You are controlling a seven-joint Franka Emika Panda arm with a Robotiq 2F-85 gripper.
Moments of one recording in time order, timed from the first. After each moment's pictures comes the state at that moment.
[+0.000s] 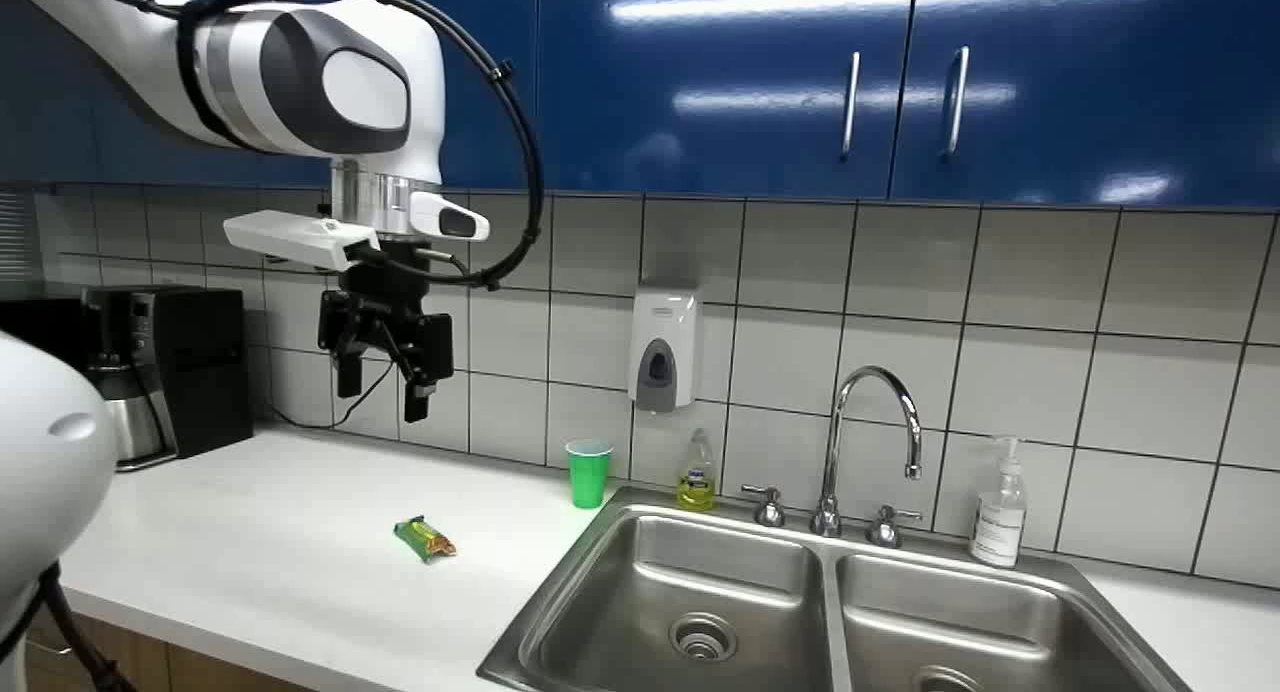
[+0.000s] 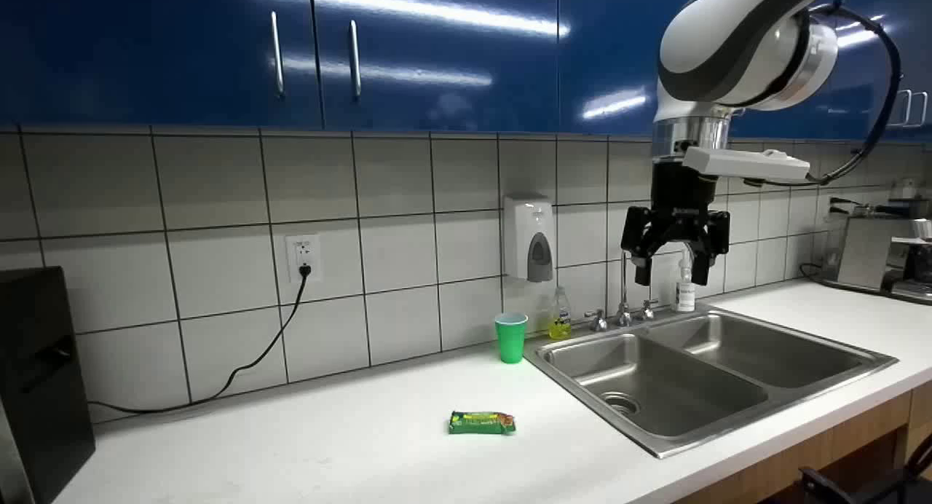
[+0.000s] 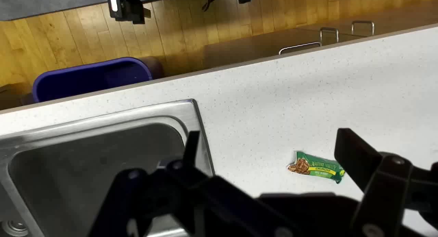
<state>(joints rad) 0.02 -0.74 -0.03 -2.78 0.06 2.08 0.08</state>
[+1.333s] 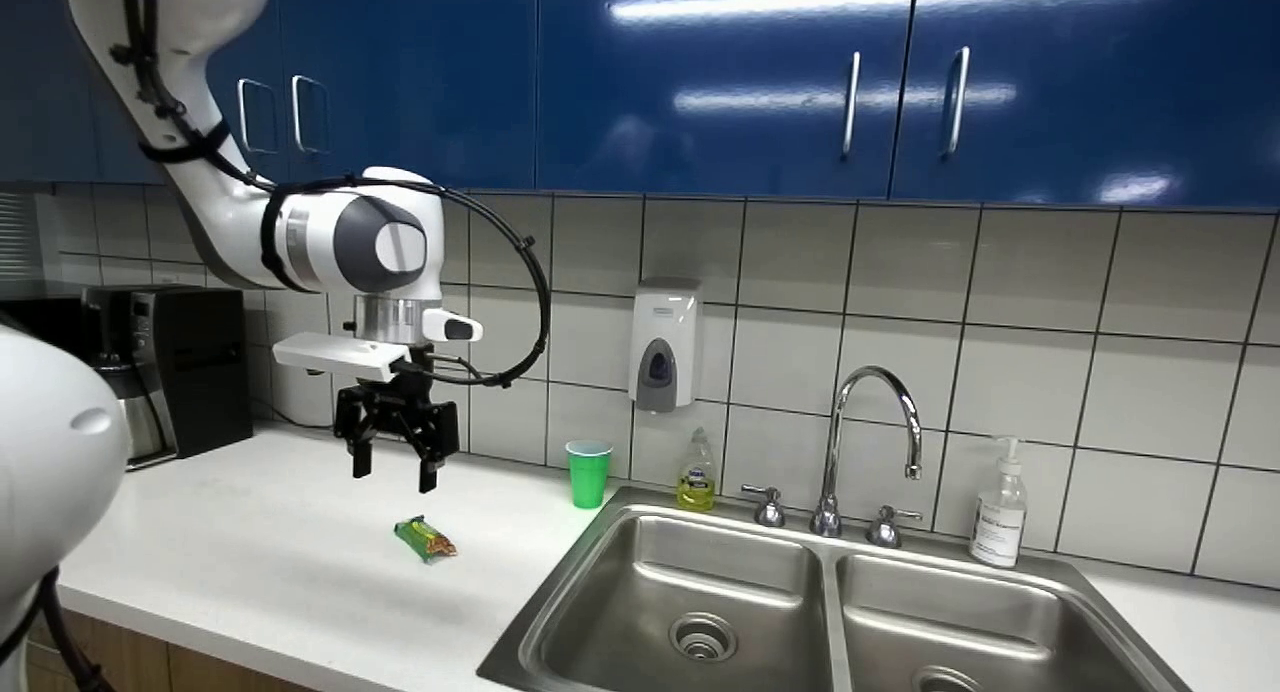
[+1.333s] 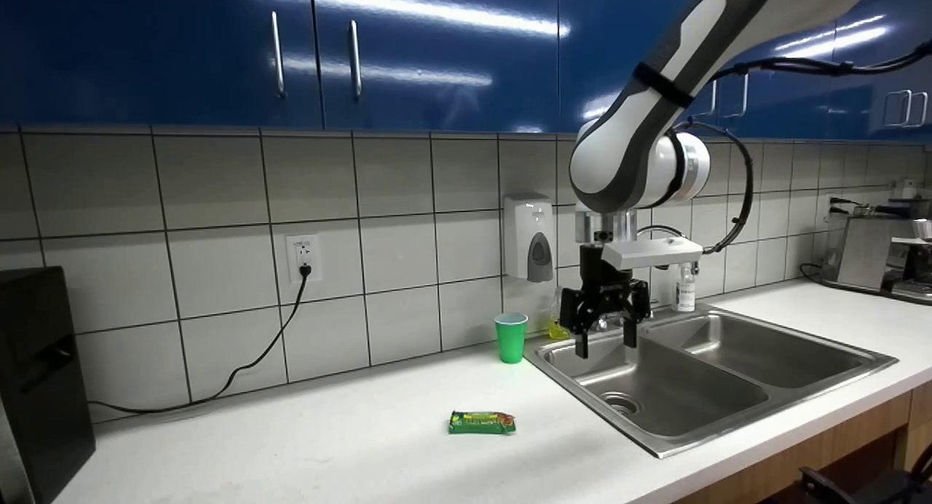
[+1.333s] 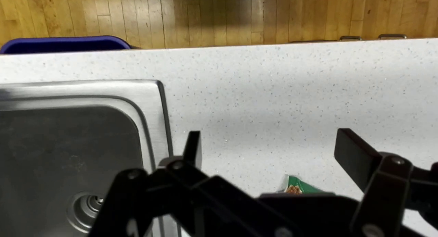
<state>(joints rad) 0.07 -0.20 0.09 -2.66 0.05 2.43 0.08</state>
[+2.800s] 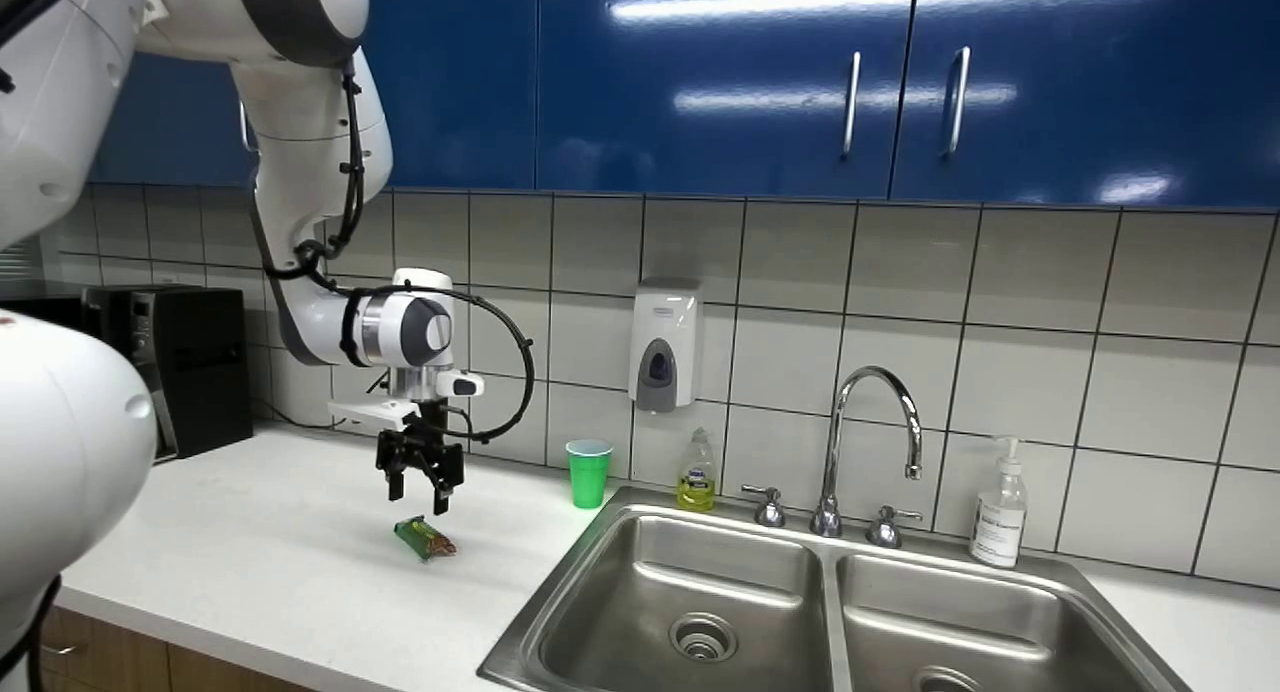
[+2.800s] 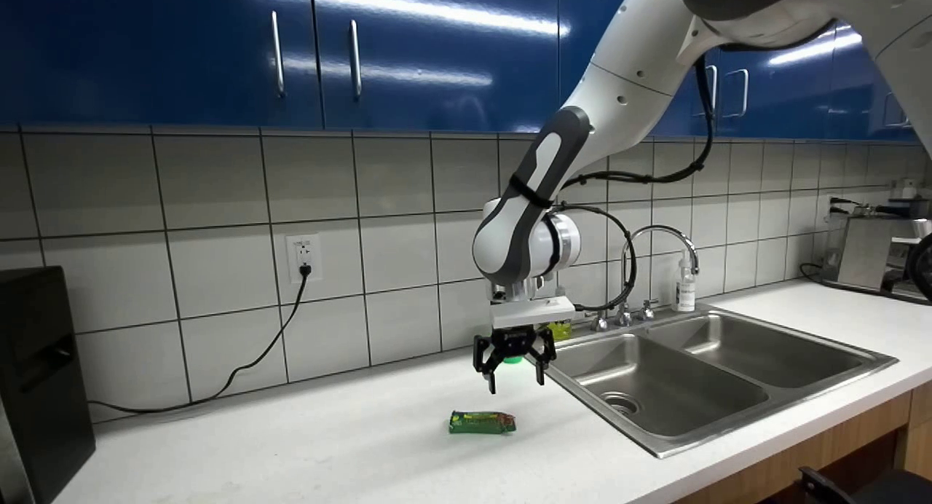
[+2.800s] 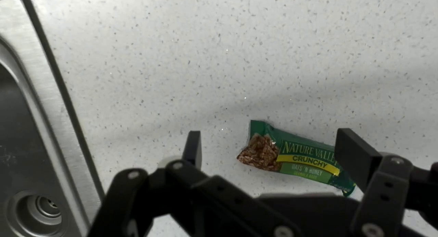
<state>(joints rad) 0.23 0.43 0.04 -2.14 -0.03 2.51 0.40</state>
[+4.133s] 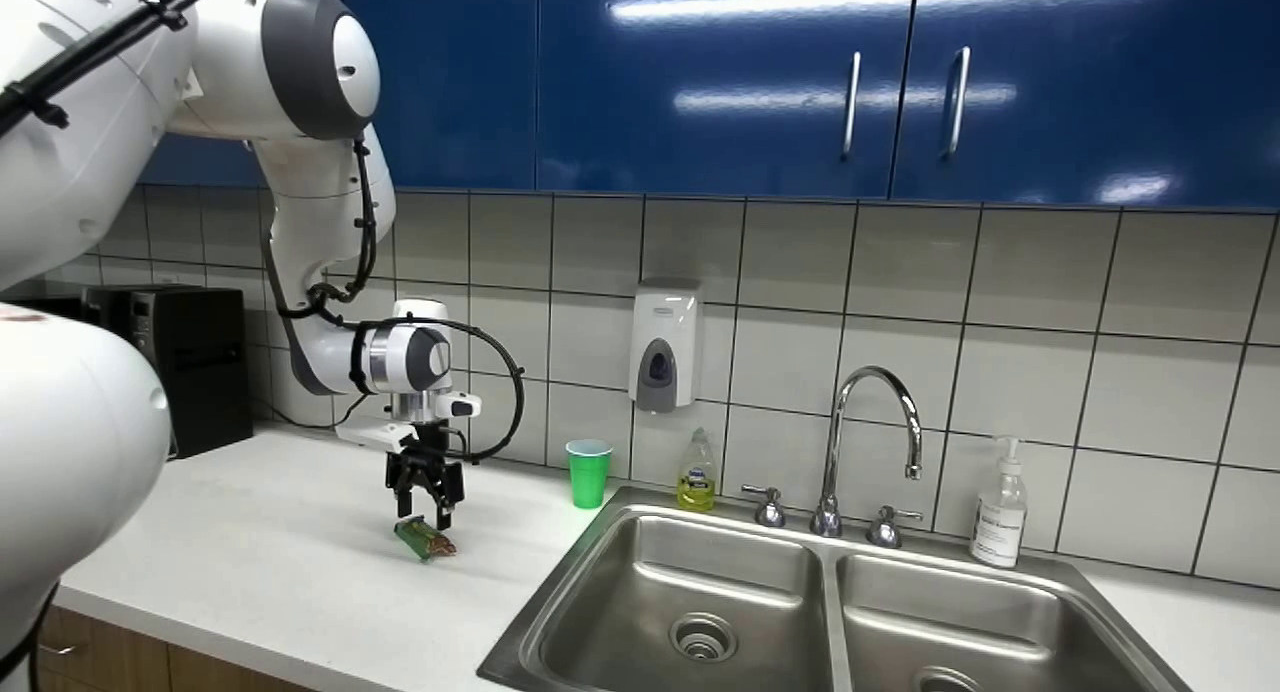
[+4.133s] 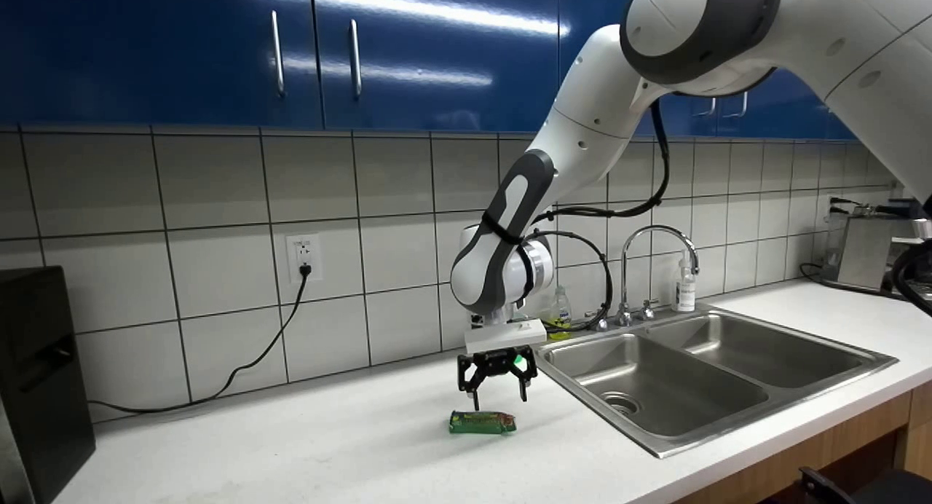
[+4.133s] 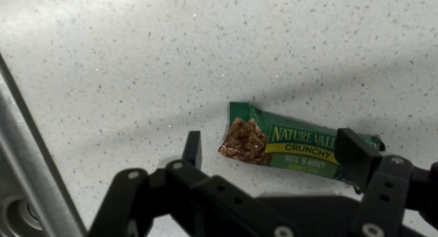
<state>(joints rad) 0.32 0.62 -0.03 -1.96 -0.04 2.50 0.51</state>
